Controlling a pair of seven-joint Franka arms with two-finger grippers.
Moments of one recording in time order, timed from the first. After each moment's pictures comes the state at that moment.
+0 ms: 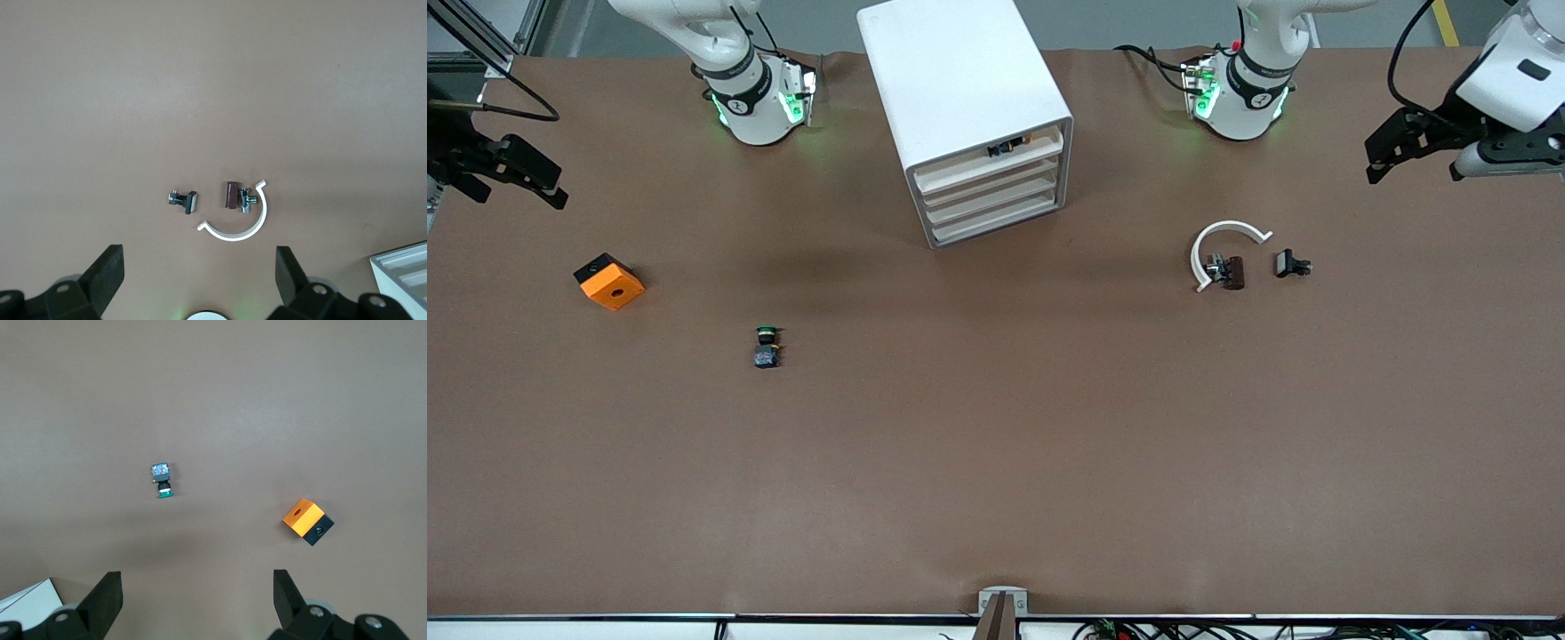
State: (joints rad) left arm 0.03 -0.22 -0.13 -1.78 0.02 1.56 -0.10; right arm 0.01 -0.21 -0.04 -1.78 -0.02 1.61 0.07
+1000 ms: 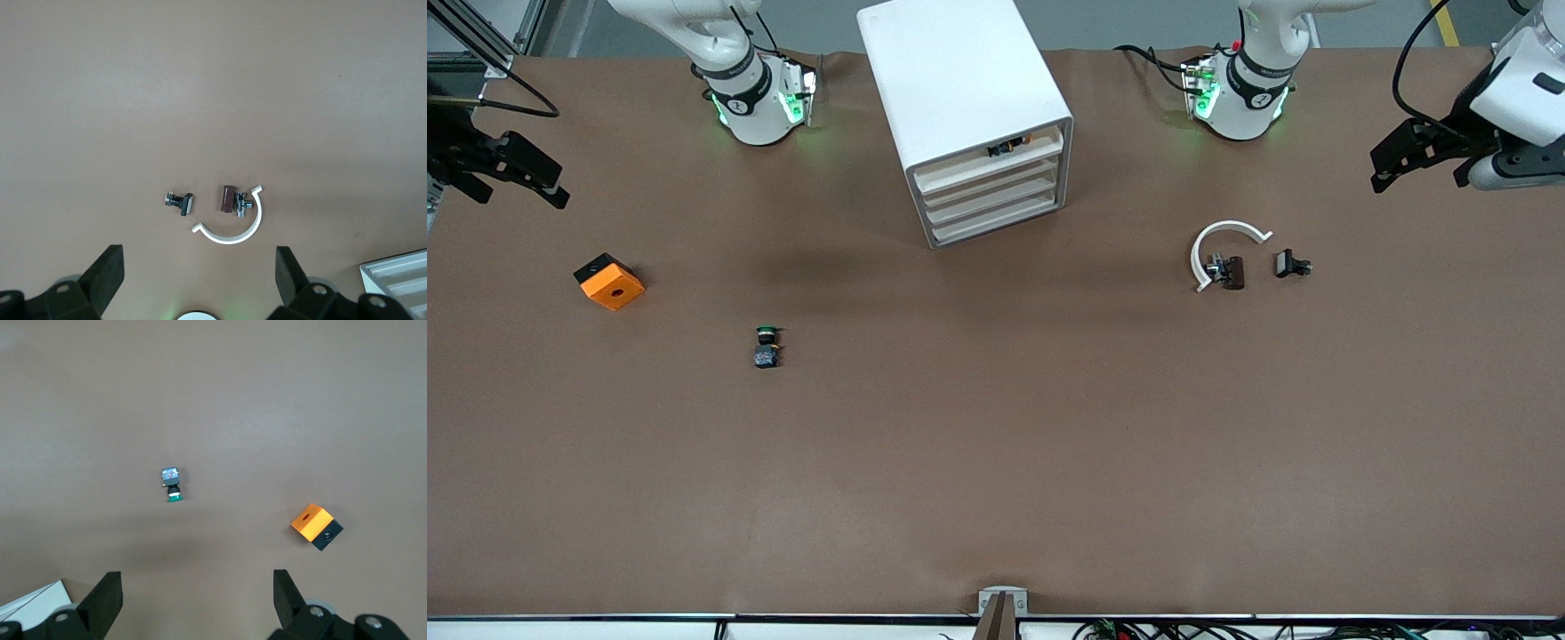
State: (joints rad) left arm 0.03 -0.16 -0.13 -1.70 0.02 1.53 -0.15; right arm 0.01 -0.21 -0.03 -1.77 0.01 1.62 0.07
